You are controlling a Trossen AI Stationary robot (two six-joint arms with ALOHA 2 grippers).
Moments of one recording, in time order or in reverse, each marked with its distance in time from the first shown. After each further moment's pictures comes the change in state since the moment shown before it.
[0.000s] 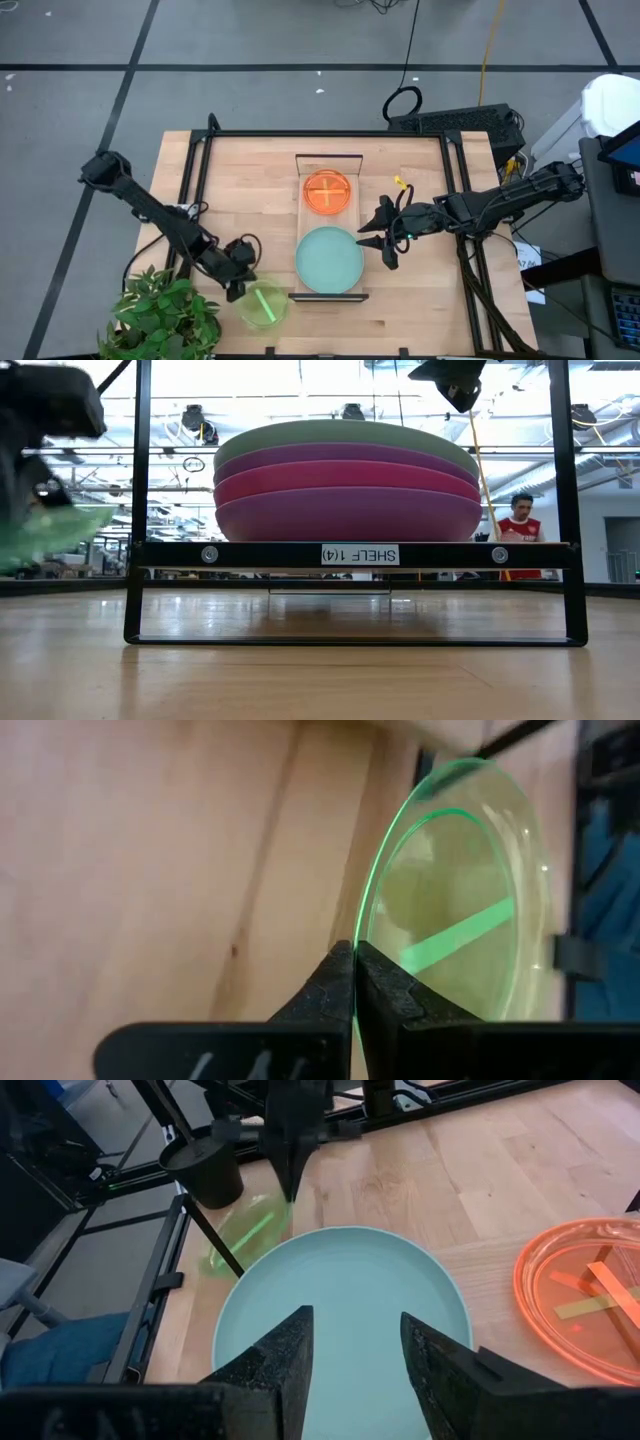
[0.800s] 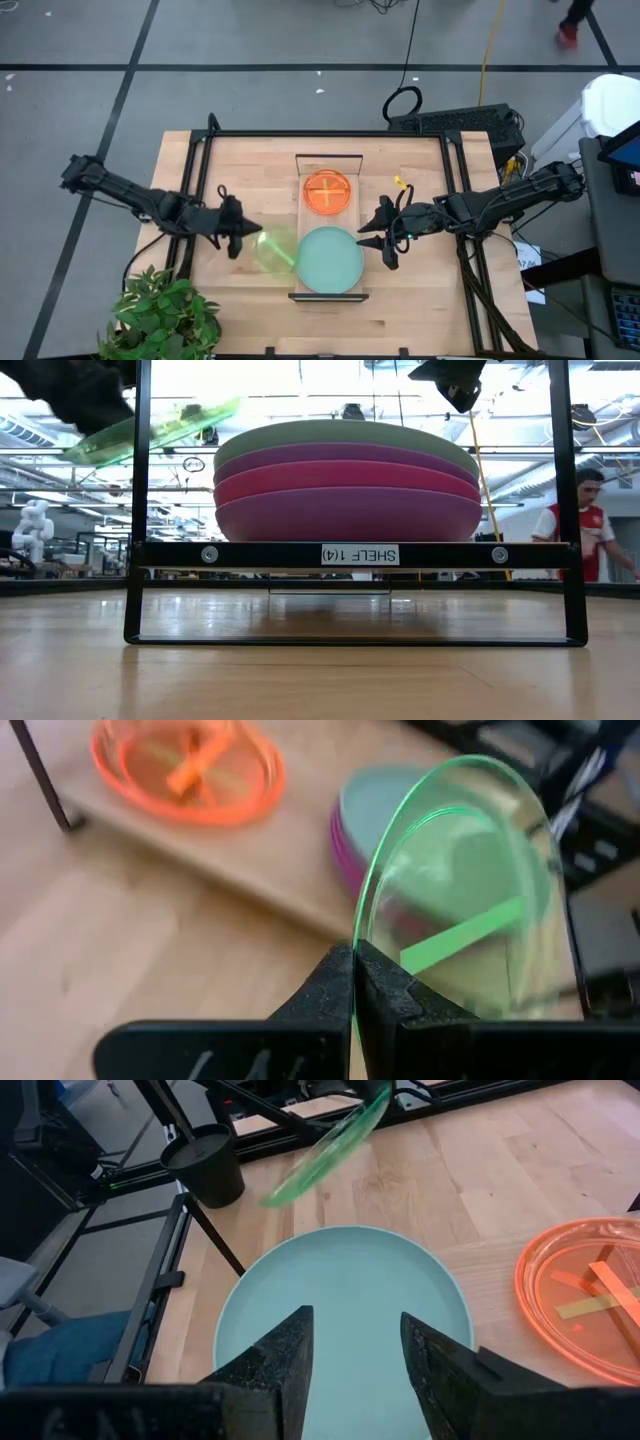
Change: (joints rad) left arm 0.281 -0.445 0.000 -0.126 -0.216 0.279; right arm 0.000 0.000 0.000 0.000 -0.004 0.000
